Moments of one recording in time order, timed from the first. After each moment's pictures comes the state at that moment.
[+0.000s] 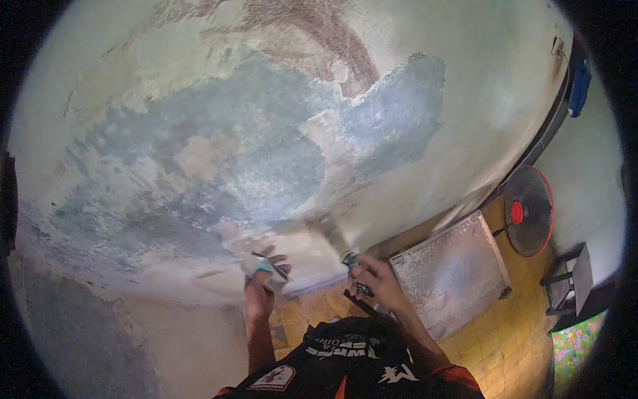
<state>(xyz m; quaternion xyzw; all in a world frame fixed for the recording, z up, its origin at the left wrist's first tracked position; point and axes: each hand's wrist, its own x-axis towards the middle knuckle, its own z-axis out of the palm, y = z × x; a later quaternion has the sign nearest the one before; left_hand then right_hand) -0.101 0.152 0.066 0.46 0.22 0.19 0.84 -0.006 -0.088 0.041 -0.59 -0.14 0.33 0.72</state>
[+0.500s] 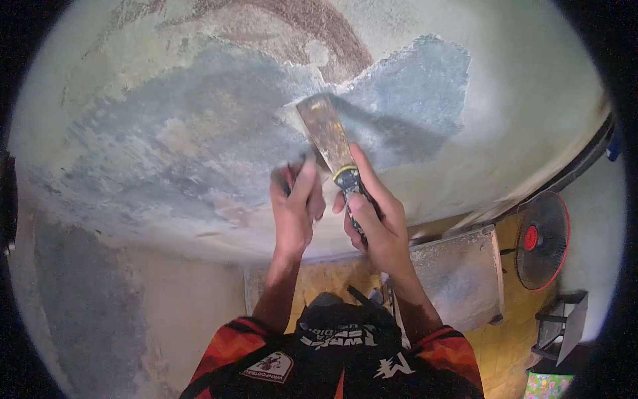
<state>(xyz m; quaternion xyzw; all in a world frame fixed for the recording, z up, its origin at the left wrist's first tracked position) 0.044 0.052 0.163 0.59 0.11 0.28 0.75 0.082 -0.089 0.169 -0.51 -0.29 0.19 0.79</state>
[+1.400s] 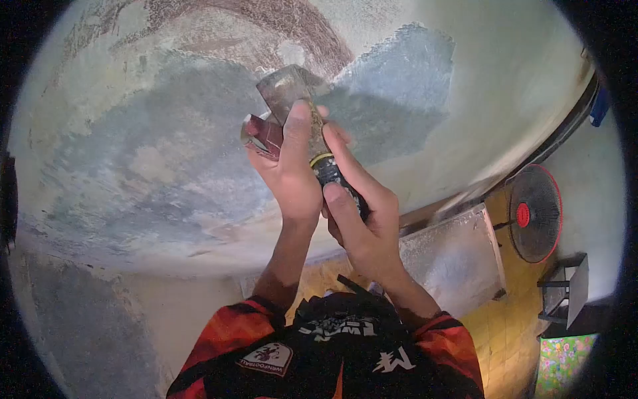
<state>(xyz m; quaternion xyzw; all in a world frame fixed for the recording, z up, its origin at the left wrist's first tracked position) 0.092 0.031 0.212 0.52 0.01 0.40 0.75 0.075 -0.071 0.204 -0.55 -0.24 0.12 0.79</state>
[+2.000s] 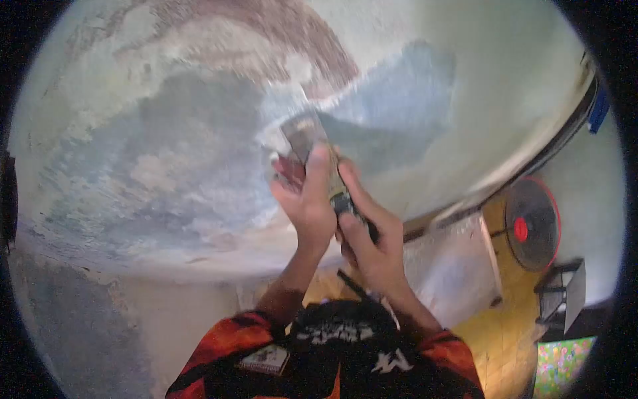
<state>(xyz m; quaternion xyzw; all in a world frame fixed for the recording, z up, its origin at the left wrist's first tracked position) 0.096 0.024 0.188 0.51 0.02 0.42 0.75 0.073 -0.082 0.184 -0.60 -0.20 0.15 0.76</state>
